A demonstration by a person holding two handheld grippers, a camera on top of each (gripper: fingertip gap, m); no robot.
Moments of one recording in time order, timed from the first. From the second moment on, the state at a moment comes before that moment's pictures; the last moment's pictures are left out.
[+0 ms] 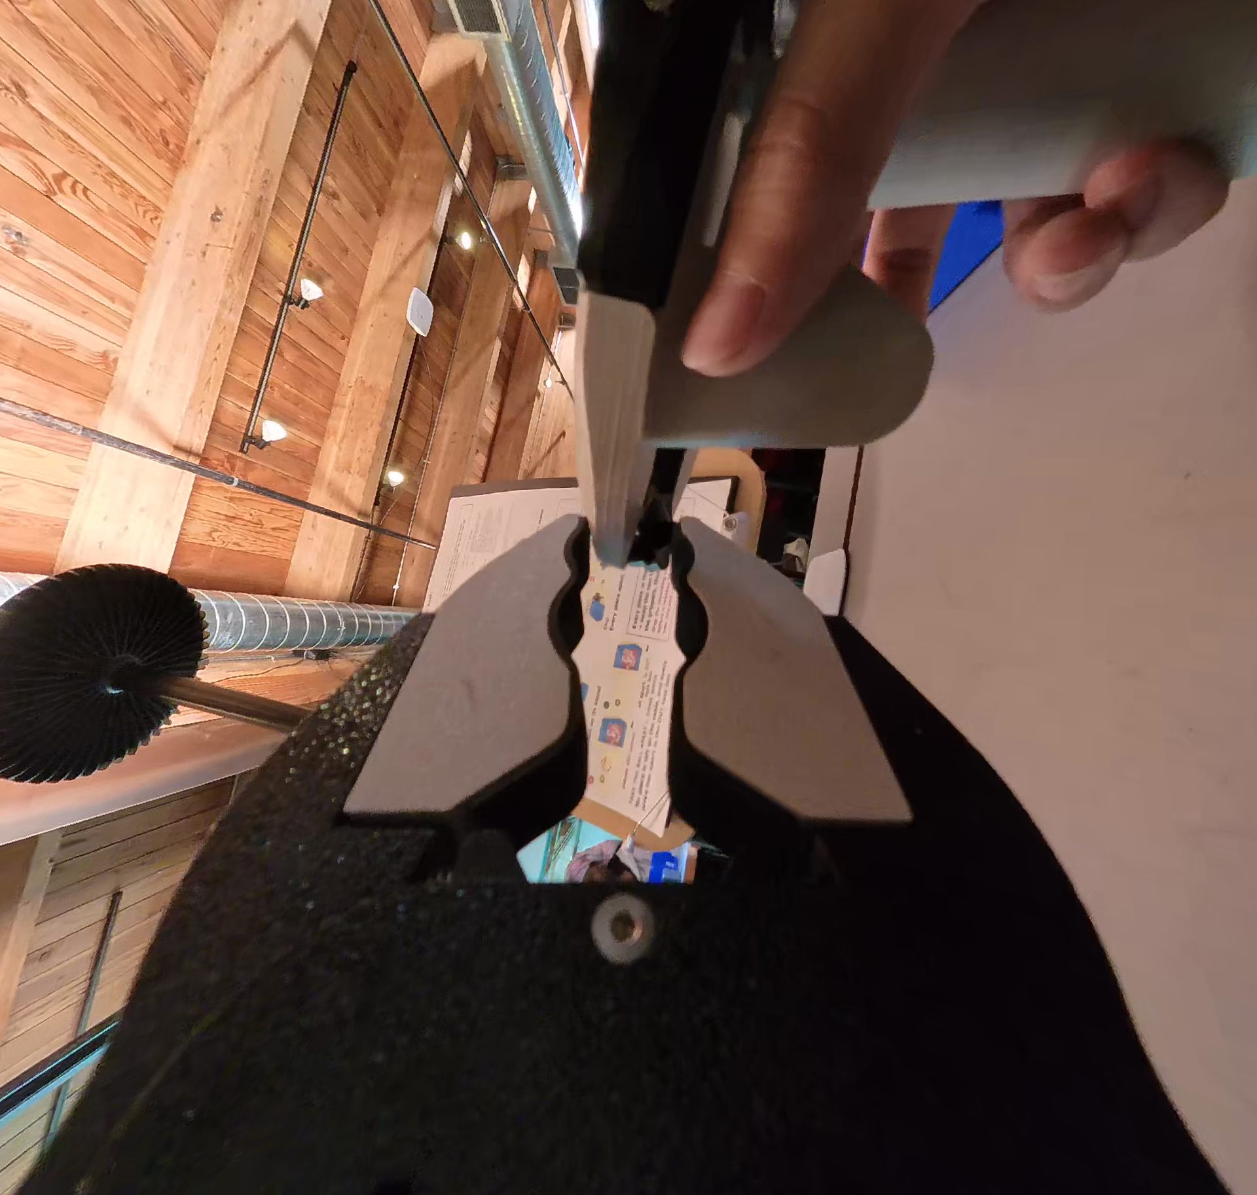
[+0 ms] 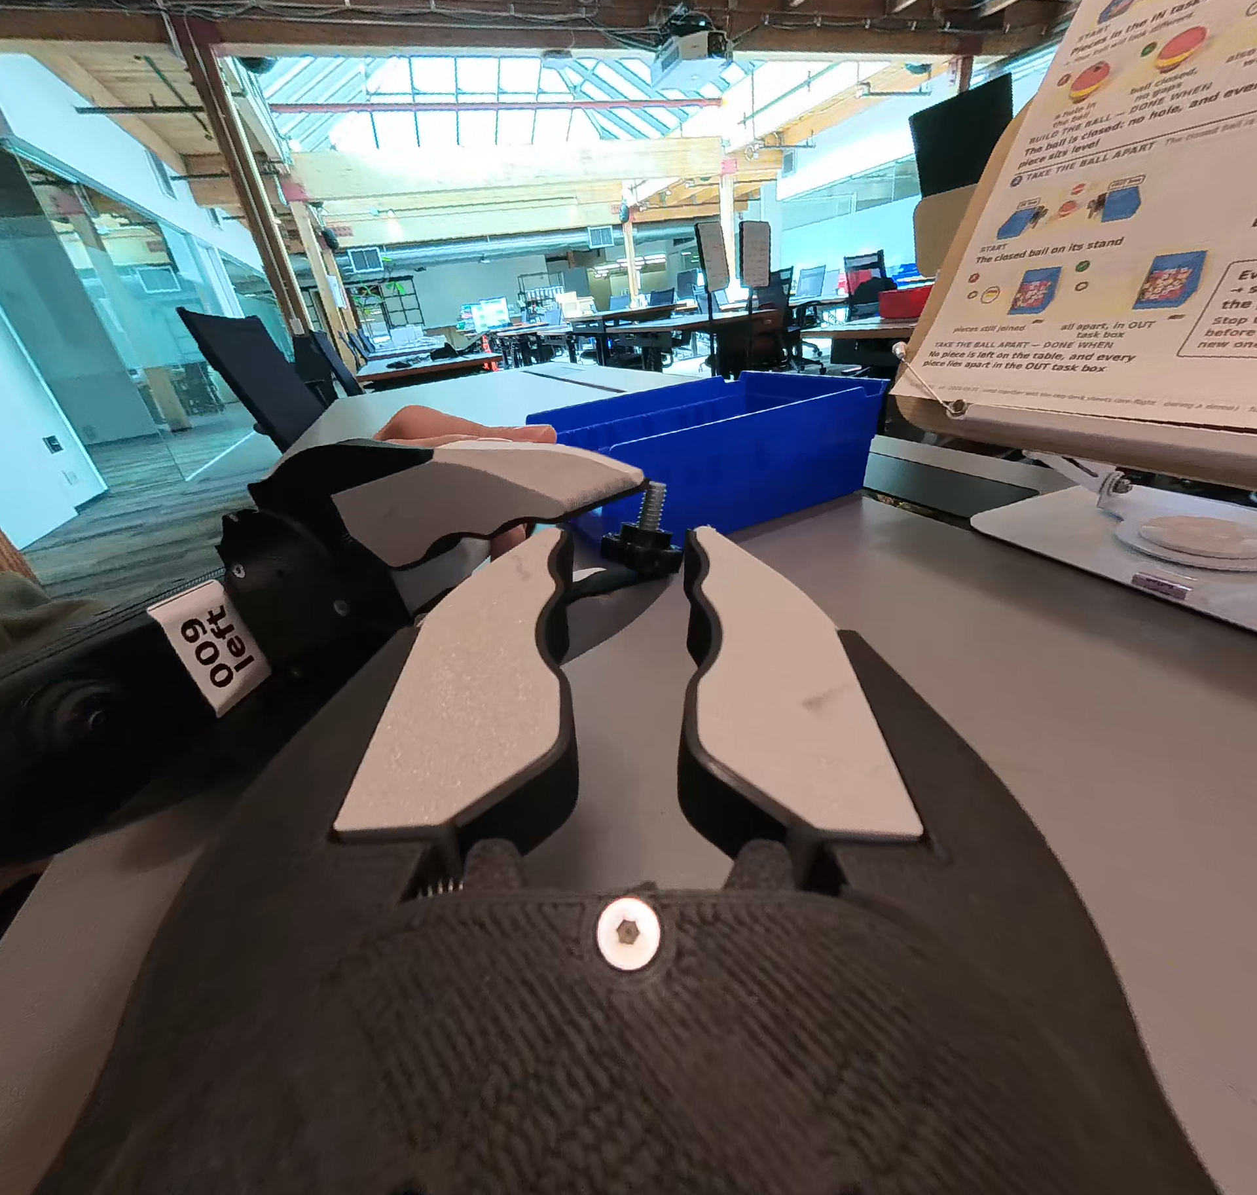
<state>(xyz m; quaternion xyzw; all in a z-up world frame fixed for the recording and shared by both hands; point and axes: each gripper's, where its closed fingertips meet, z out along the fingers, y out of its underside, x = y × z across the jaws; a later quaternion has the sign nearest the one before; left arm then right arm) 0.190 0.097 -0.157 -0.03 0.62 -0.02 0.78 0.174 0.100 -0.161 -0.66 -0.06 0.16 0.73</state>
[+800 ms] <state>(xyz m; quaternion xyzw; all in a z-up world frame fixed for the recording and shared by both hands) 0.193 0.102 -0.161 -0.29 0.63 -0.45 0.56 0.221 0.093 -0.169 -0.67 -0.20 -0.28 0.66</state>
